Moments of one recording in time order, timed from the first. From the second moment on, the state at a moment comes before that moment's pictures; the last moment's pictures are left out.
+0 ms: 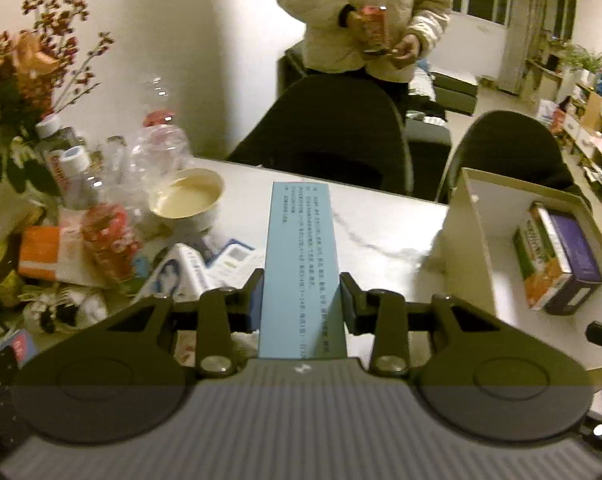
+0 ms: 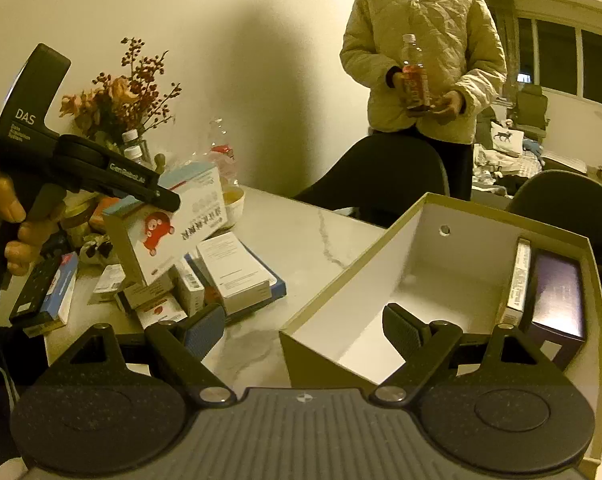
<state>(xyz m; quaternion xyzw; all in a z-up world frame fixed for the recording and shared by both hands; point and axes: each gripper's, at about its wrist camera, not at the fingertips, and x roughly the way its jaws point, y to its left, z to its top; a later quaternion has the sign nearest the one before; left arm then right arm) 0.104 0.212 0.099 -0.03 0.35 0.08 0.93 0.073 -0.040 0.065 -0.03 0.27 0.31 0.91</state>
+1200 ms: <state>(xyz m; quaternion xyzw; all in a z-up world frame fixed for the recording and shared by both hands) 0.193 0.067 0.082 -0.01 0.38 -0.09 0.92 0.097 -0.116 0.056 0.02 0.29 0.19 0.94</state>
